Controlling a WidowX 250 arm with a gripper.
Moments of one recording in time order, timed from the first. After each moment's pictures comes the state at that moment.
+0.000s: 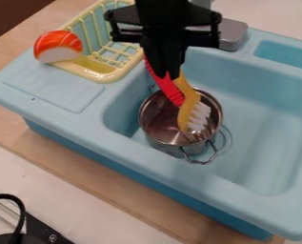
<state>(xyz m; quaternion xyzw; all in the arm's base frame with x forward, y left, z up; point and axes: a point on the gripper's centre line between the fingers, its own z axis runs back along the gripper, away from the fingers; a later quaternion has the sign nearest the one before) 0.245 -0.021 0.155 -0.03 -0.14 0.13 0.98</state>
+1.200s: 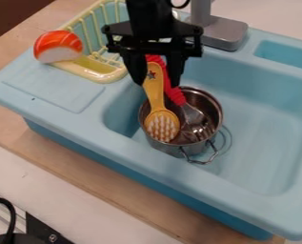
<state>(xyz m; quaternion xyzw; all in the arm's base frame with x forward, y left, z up) 0.261 0.006 0.129 -0.03 -0.08 0.15 0.98</state>
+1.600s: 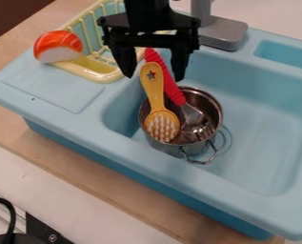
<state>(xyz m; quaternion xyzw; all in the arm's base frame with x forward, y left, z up) 0.259 0.002 0.138 -0.03 -0.10 0.14 0.98</state>
